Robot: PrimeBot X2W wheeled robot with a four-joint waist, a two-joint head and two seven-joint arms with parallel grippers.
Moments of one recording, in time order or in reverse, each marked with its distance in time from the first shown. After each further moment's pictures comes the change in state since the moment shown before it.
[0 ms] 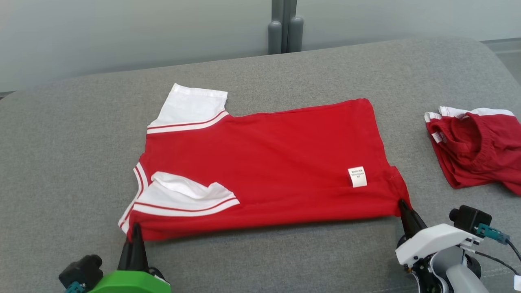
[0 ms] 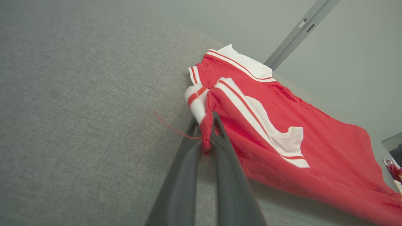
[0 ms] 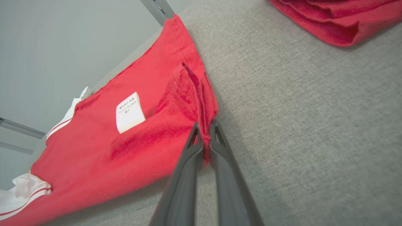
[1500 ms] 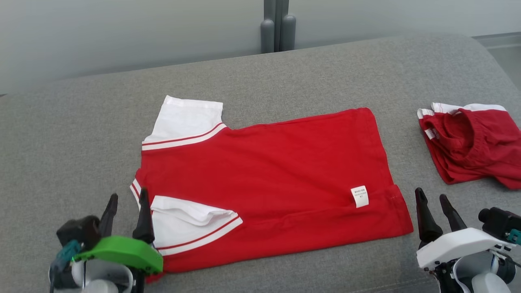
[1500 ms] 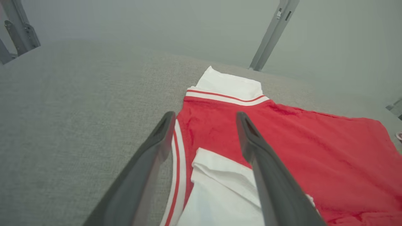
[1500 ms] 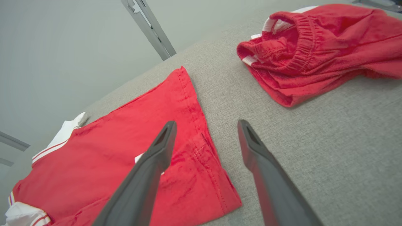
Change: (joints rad) left arm -0.042 0.132 -0.106 -0.098 0.069 0.091 0.076; right arm 0.173 0.049 -0.165 -0.344 -0.182 0.000 0.081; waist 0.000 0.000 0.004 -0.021
